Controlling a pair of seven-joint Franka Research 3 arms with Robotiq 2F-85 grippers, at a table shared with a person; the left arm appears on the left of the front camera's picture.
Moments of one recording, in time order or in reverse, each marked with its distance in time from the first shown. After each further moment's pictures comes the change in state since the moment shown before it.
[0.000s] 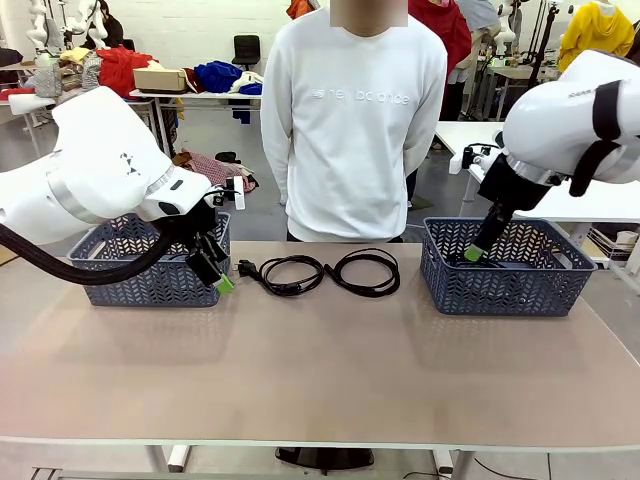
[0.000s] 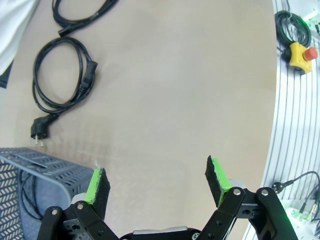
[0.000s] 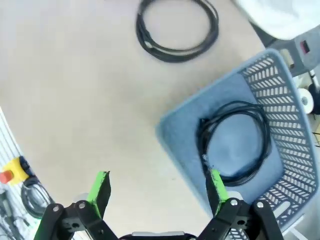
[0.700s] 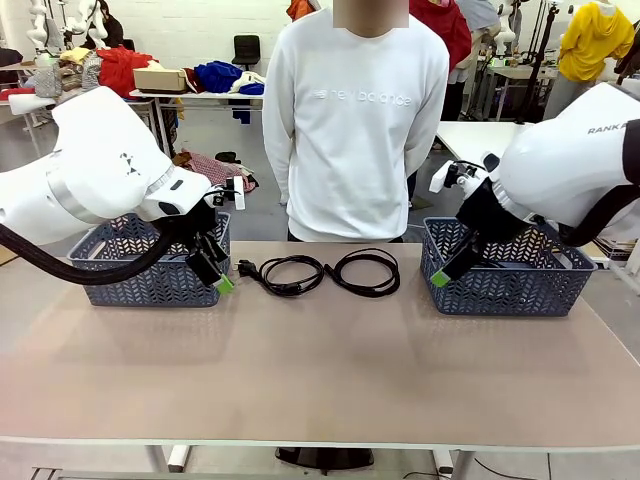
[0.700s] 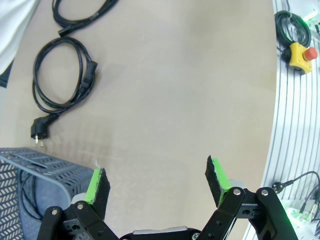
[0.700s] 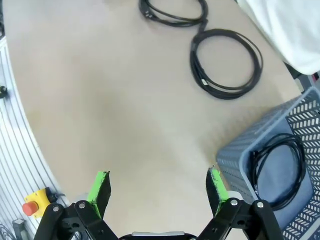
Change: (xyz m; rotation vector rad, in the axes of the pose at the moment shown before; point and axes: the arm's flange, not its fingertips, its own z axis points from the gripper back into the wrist) left arm 0.000 0.000 0.000 0.000 0.000 0.000; right arm -0.003 0.089 -0.017 0.038 -0.170 -0.003
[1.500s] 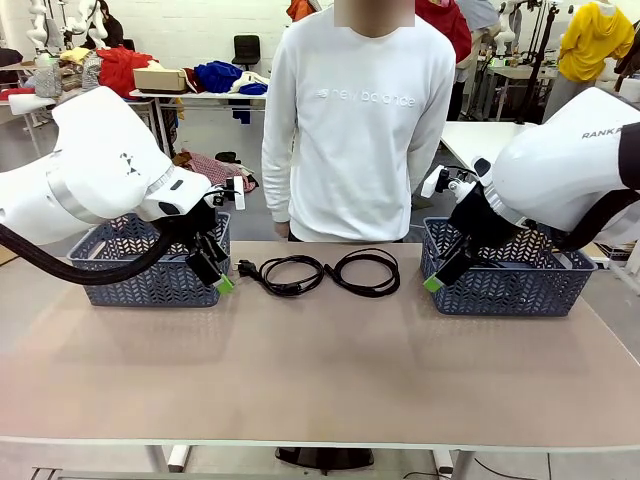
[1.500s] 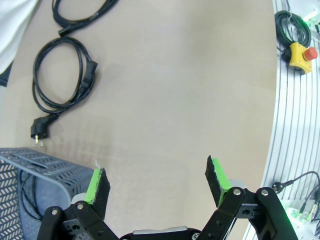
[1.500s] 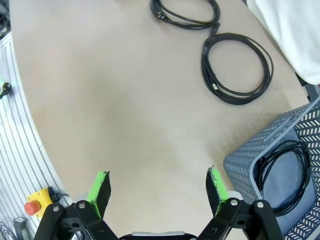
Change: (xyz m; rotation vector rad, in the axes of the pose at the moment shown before) left arm 0.000 0.000 0.000 0.000 0.000 0.000; right arm 0.004 0.009 -0.006 0.020 0.004 0.022
